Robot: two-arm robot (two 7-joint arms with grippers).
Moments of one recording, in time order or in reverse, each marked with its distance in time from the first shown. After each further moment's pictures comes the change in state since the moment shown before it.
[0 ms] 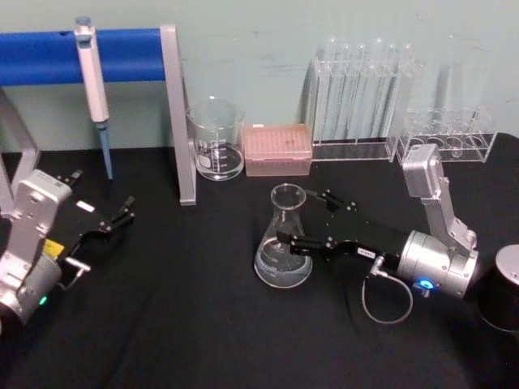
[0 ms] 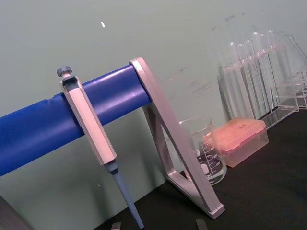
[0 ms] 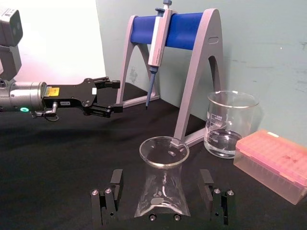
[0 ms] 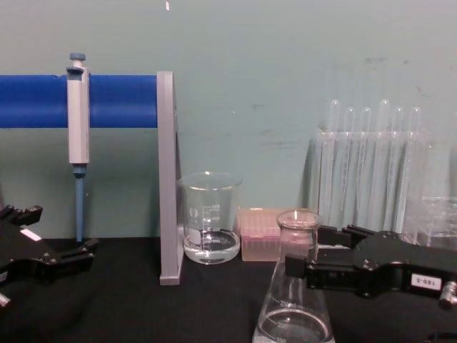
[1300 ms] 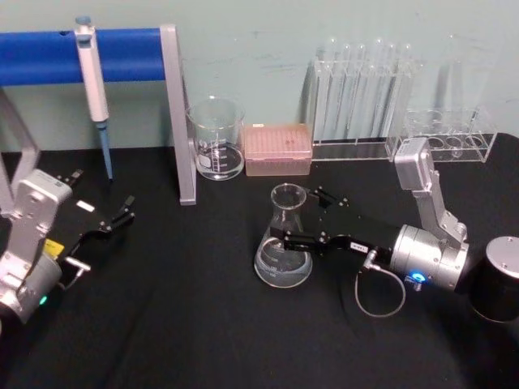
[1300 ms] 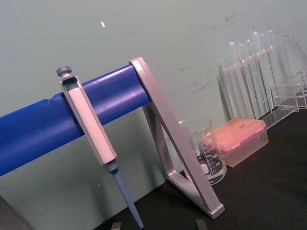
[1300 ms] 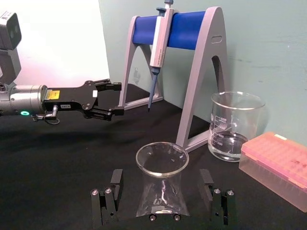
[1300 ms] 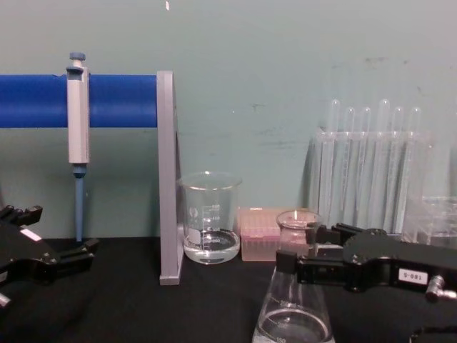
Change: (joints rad) left arm 0.000 0.000 0.000 0.000 0.000 0.000 0.000; right arm 0.048 -0.026 -0.021 0.064 0.015 -0.002 0.031
